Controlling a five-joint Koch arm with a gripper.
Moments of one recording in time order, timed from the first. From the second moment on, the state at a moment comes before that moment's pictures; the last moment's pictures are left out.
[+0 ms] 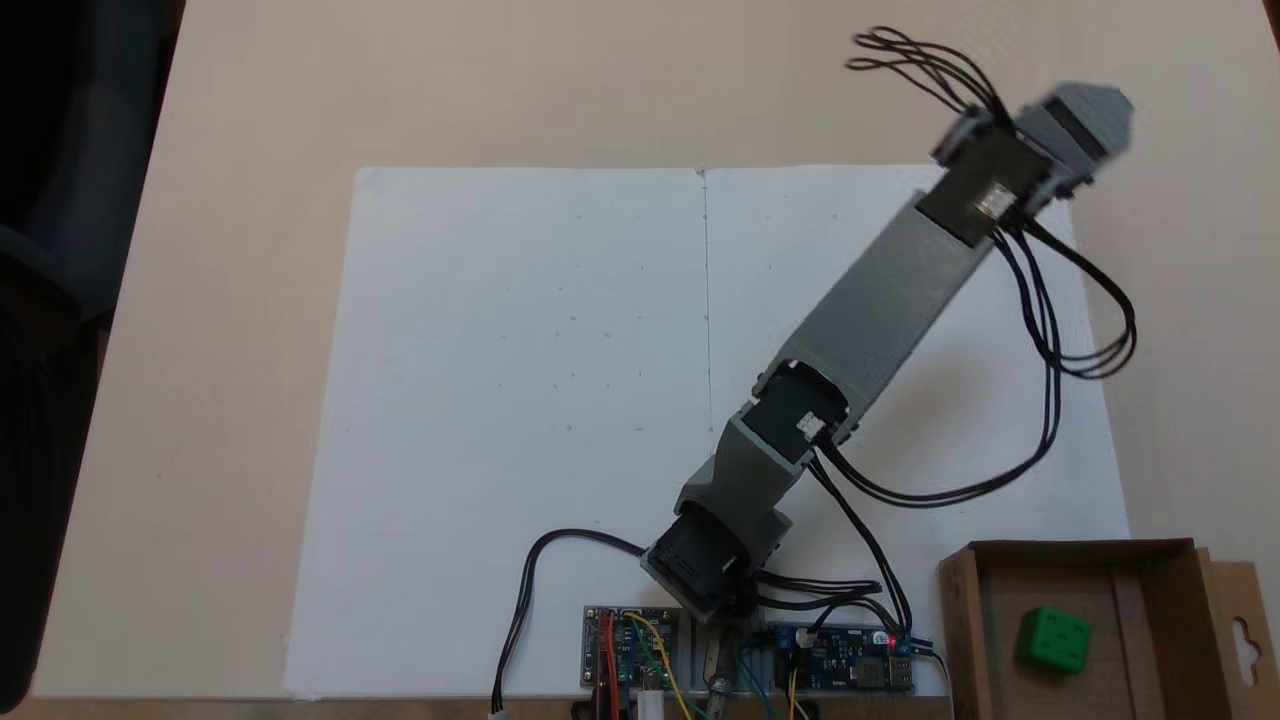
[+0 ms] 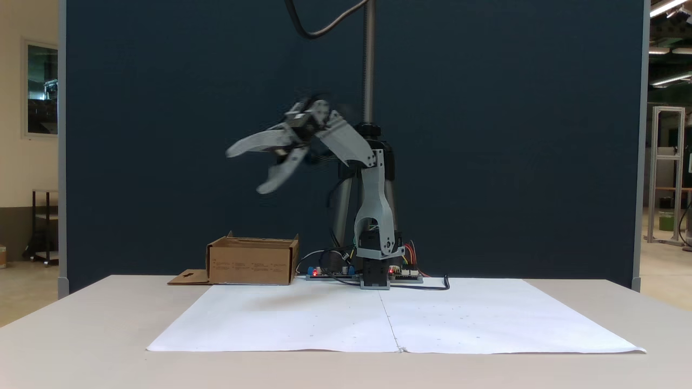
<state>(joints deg) 40.4 81.0 49.6 48.2 10.9</state>
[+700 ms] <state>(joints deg) 2.6 109.2 123.0 10.7 4.8</state>
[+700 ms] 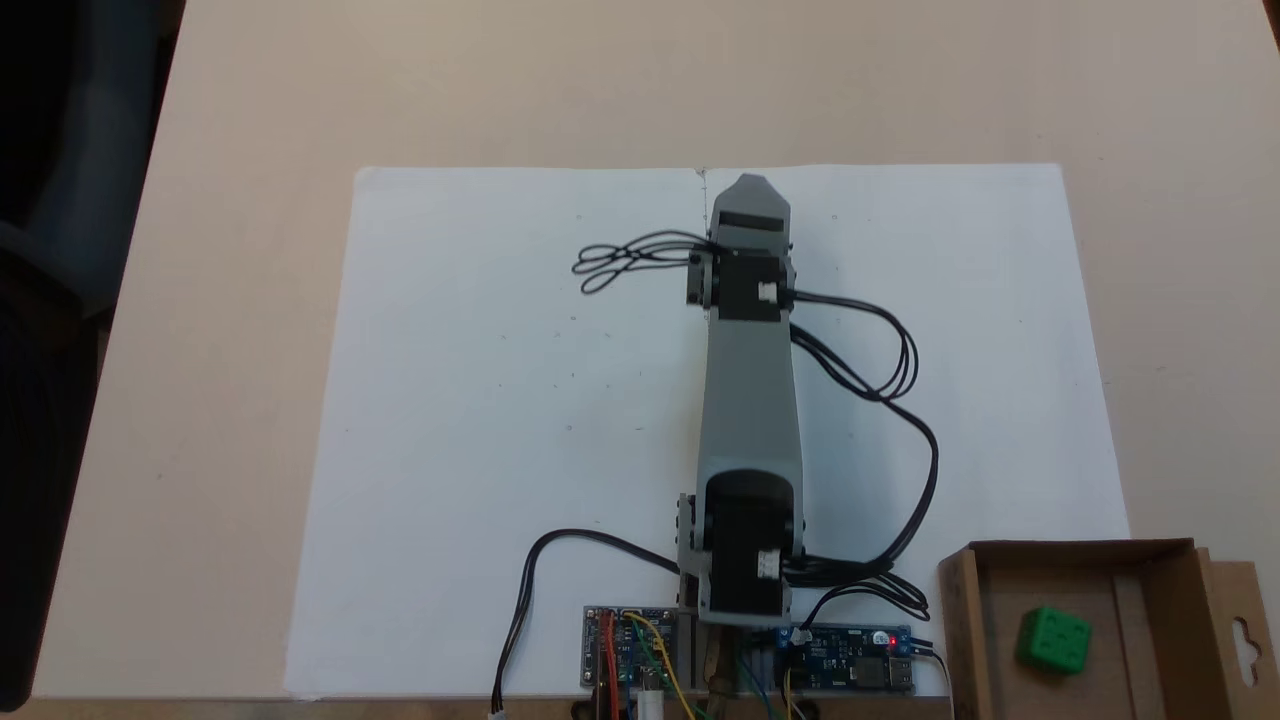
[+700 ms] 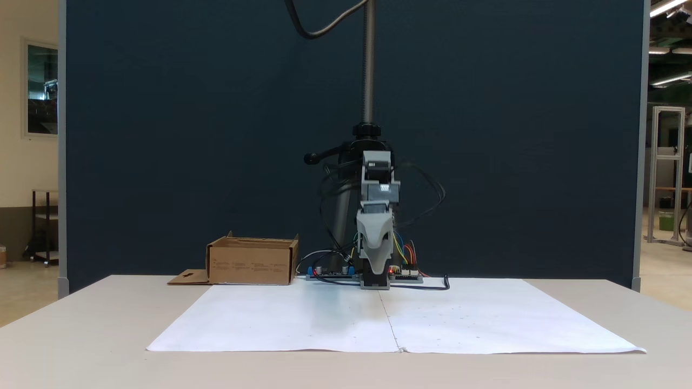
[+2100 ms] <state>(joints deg) 0.4 129.1 175.1 -60.0 0.4</state>
